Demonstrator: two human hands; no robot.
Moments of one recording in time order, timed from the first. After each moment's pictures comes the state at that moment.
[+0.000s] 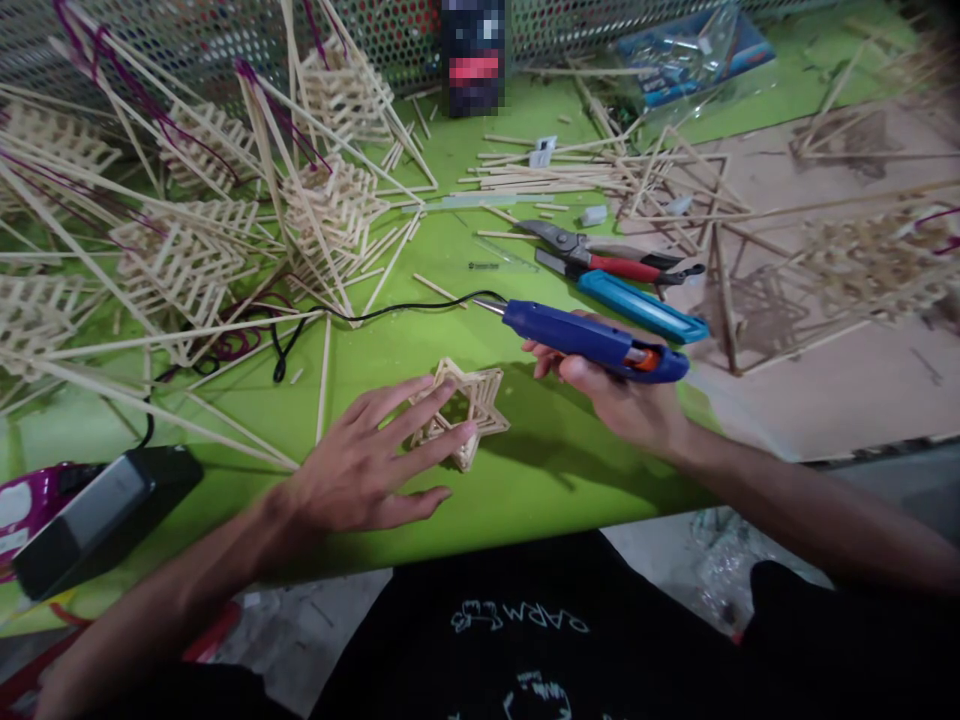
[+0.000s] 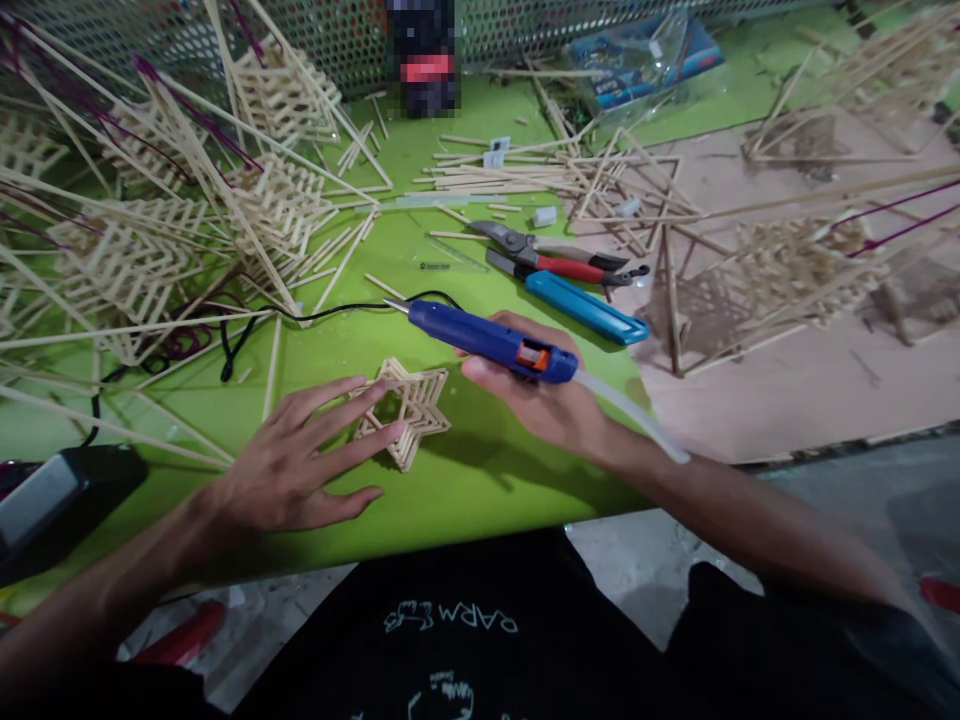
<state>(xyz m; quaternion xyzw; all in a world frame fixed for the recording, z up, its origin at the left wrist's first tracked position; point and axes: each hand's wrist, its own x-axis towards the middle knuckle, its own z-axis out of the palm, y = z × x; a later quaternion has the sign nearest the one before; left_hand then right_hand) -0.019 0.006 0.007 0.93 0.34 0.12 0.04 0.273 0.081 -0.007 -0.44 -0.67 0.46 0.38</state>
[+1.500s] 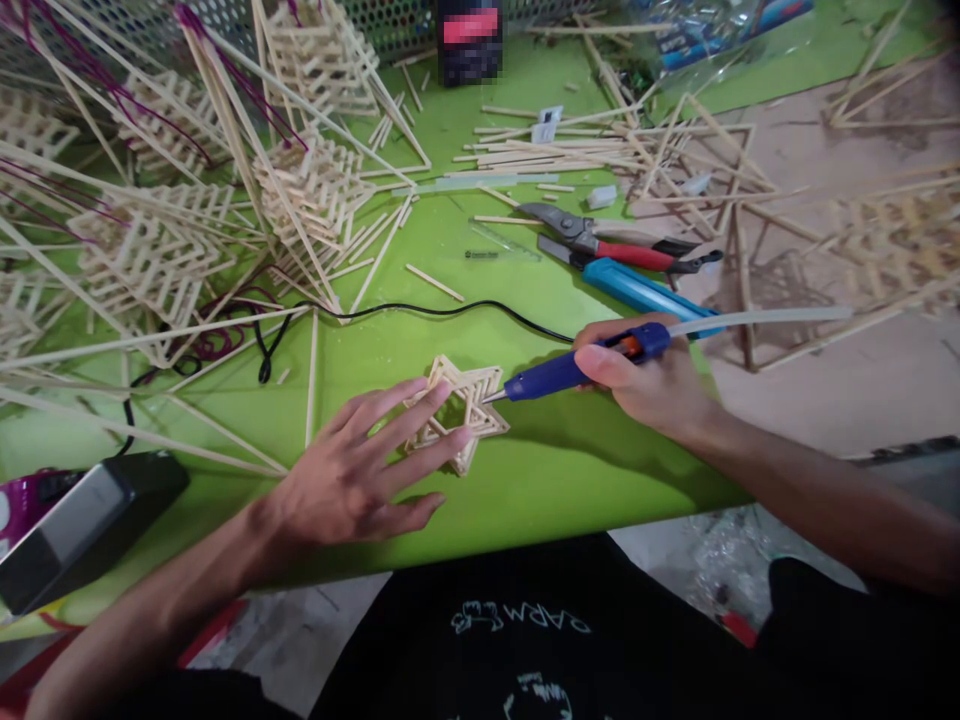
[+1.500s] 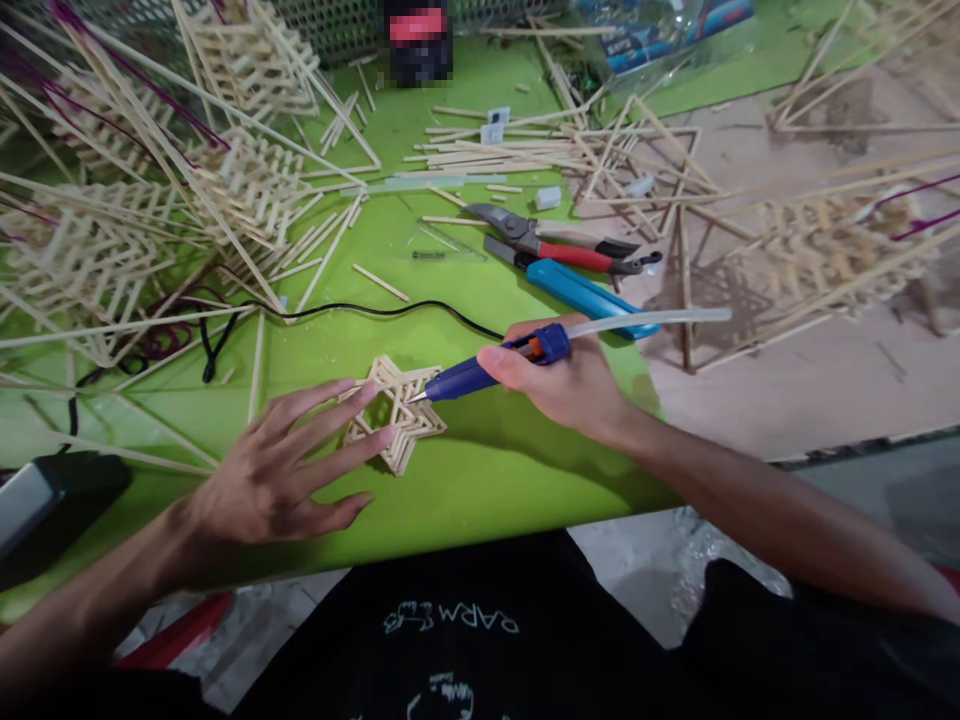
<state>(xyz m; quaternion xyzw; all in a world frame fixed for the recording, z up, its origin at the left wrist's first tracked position) -0.021 0.007 0.001 0.93 0.32 0.16 0.05 0.279 0.092 0.005 -0.57 -0.62 0.45 0.30</state>
